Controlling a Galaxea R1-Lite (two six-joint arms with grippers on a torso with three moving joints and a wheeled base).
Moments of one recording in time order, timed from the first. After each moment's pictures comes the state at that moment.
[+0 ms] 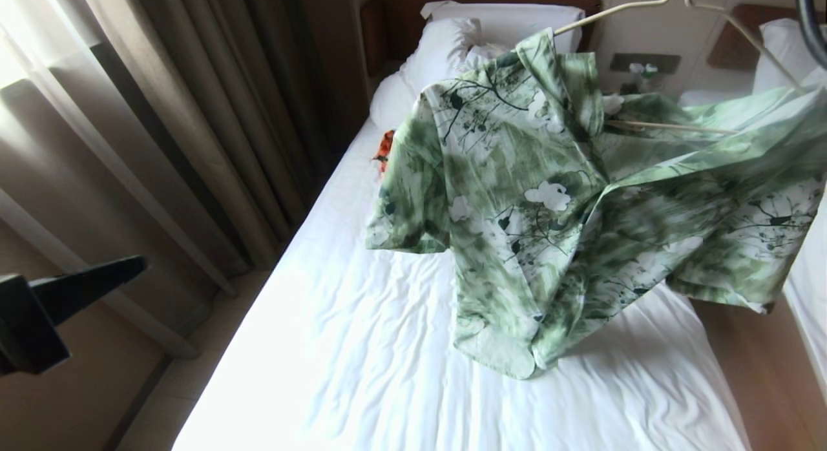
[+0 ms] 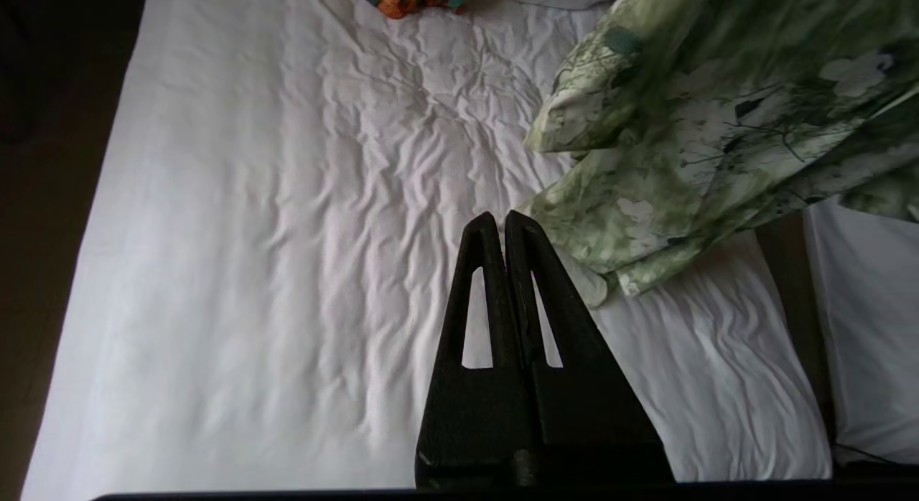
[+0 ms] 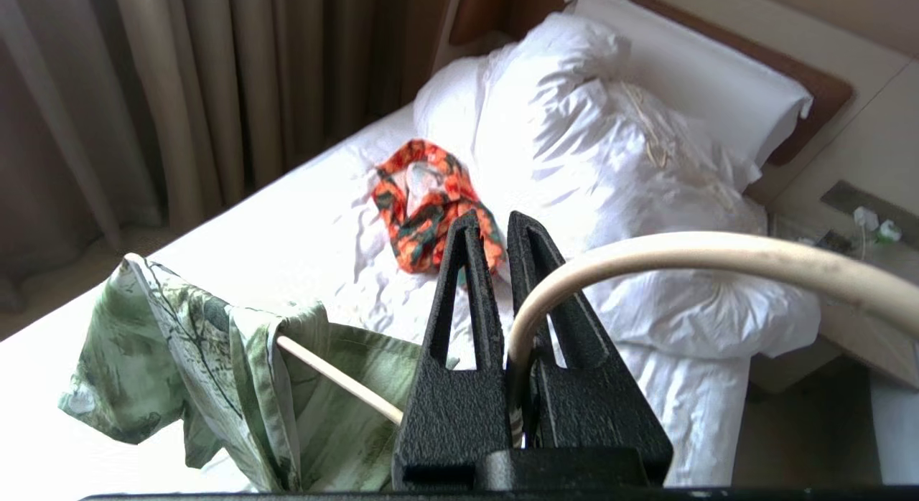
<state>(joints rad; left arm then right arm) -0.47 0.87 -0.73 0.02 0.16 -0.23 0.60 1.62 -1.98 0.16 -0.20 -0.37</state>
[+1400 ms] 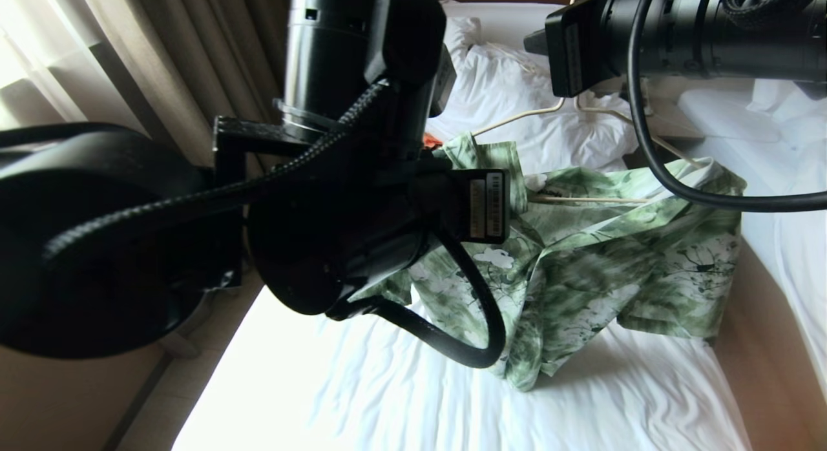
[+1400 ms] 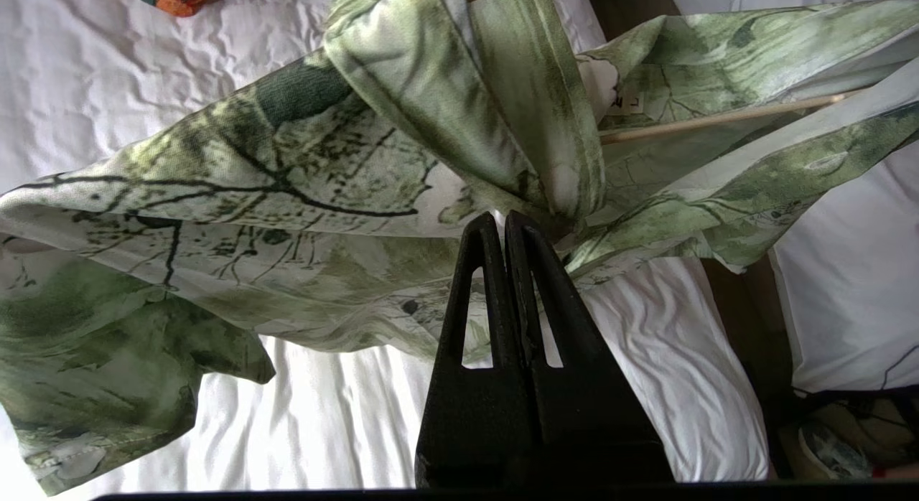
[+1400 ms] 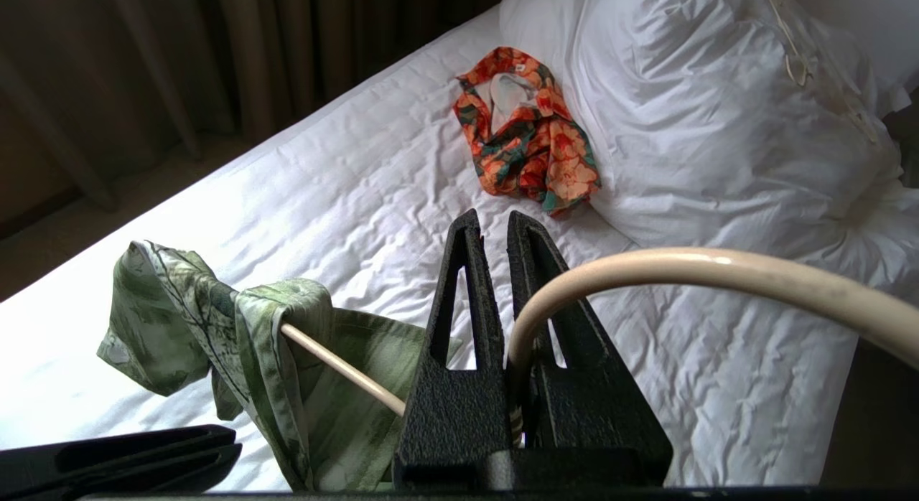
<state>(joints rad) -1.04 1.70 -1.43 0.00 0.52 -0.26 0.73 1.71 -1.88 0.15 -0.26 -0.30</state>
